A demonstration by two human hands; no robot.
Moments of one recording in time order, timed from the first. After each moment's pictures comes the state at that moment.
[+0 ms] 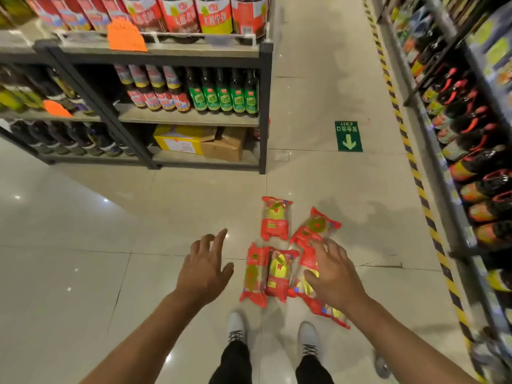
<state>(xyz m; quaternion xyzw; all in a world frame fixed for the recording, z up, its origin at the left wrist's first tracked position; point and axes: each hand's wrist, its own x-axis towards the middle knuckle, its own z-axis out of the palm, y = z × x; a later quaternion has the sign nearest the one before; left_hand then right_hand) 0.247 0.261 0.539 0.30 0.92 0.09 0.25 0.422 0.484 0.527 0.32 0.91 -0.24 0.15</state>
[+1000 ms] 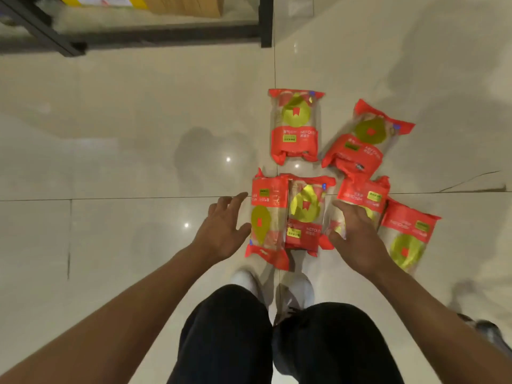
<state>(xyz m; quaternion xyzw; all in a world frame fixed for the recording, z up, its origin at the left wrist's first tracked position) 0.188 0.293 0.071 0.29 0.85 0.11 0.42 0.401 0.491 0.053 0.41 0.81 -0.39 0.14</state>
